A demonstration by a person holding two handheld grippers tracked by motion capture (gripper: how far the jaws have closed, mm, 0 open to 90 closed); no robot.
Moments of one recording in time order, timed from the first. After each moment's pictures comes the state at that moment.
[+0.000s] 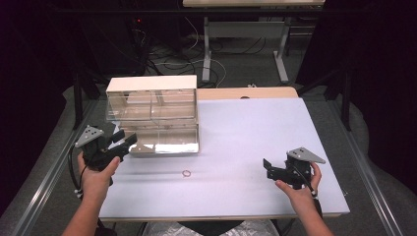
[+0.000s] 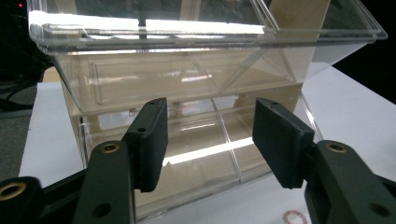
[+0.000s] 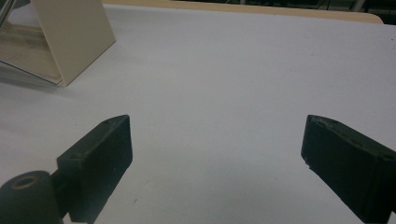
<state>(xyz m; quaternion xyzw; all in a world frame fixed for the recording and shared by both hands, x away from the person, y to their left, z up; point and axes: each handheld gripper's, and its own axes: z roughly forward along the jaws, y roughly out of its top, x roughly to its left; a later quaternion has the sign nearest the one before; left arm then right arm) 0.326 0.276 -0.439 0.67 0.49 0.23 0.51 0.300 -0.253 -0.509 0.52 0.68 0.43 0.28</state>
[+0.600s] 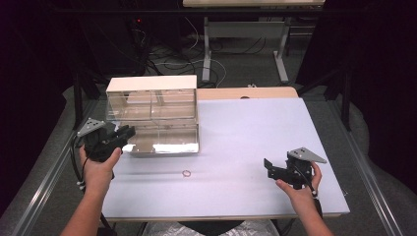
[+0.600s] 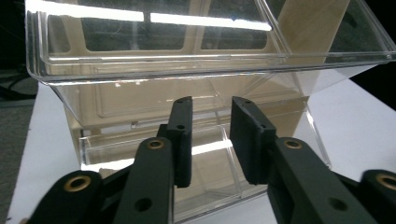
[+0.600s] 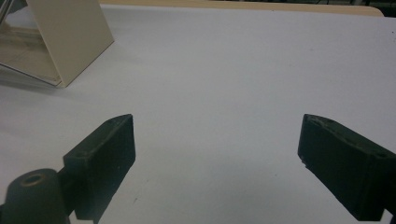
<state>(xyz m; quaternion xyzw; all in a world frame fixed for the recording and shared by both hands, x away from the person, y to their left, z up) 0.340 0.272 -0.427 0.67 0.51 0.23 0.49 0.301 -0.255 -0.510 0.53 0.68 0.43 0.27</state>
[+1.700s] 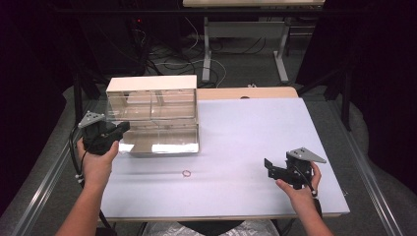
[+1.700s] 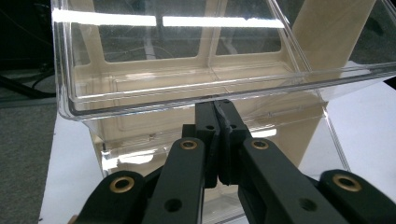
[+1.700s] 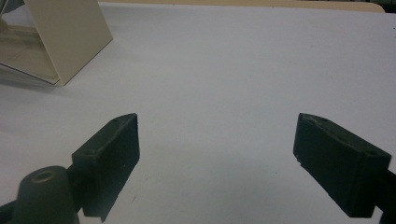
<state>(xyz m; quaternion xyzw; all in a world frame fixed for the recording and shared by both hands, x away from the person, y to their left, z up) 0.350 0.272 -0.412 0.68 0.51 0.24 0.46 0.302 -0.256 -0.512 0.53 0.68 0.43 0.27</state>
